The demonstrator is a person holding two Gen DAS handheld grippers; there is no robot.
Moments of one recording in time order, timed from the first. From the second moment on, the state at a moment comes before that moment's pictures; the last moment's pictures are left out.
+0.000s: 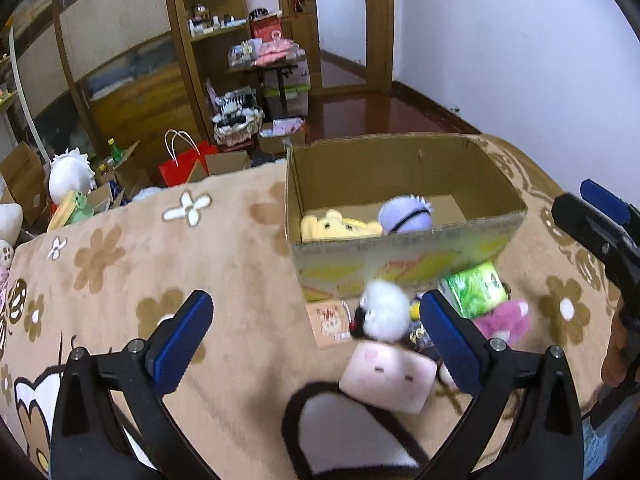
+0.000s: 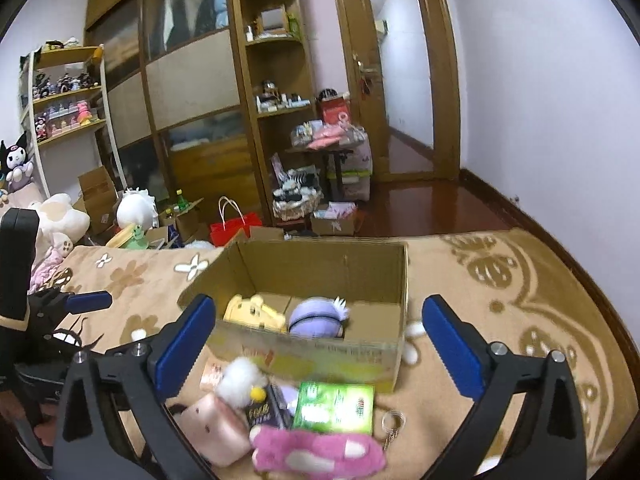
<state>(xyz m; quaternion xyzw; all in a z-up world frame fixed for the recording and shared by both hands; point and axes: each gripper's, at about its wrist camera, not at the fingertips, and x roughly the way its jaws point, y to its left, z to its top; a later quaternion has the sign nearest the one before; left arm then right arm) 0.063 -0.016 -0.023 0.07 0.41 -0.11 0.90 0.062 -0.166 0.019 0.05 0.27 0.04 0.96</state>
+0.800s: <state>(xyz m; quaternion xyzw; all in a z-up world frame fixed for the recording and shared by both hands) 0.064 -0.033 -0.077 0.10 0.51 -0.13 0.84 0.059 -0.157 -0.047 0.05 0.39 0.01 0.92</state>
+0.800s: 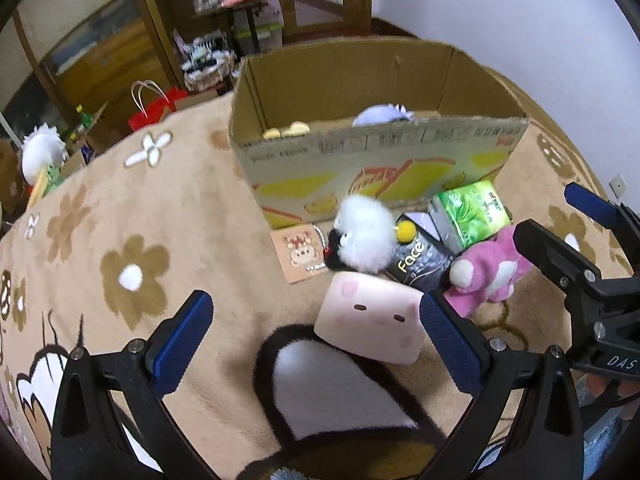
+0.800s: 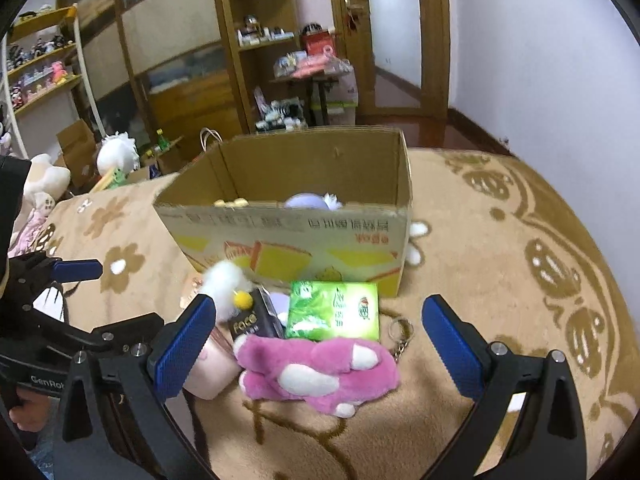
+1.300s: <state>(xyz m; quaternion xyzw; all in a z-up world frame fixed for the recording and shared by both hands) 0.069 -0.055 -0.110 0.12 0.57 -0.17 0.80 0.072 -0.173 -0.071 0.09 0.44 0.00 0.89</state>
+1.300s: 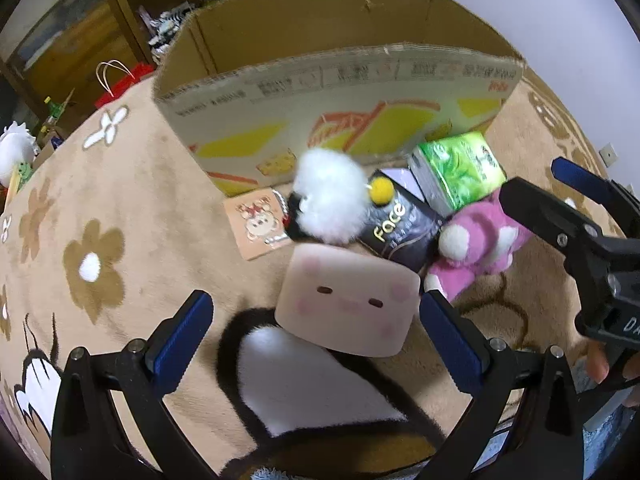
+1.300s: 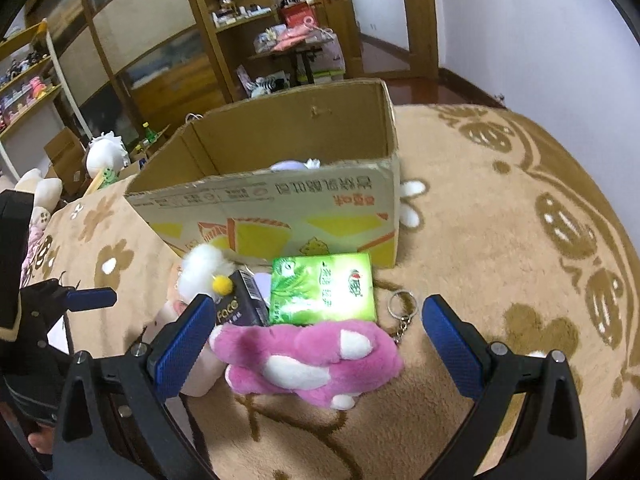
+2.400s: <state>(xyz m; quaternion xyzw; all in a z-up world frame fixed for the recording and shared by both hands) 0.099 -0.048 -0.150 0.10 0.63 -0.16 0.76 0.082 -0.180 -0.118 0.18 0.51 0.02 0.84</state>
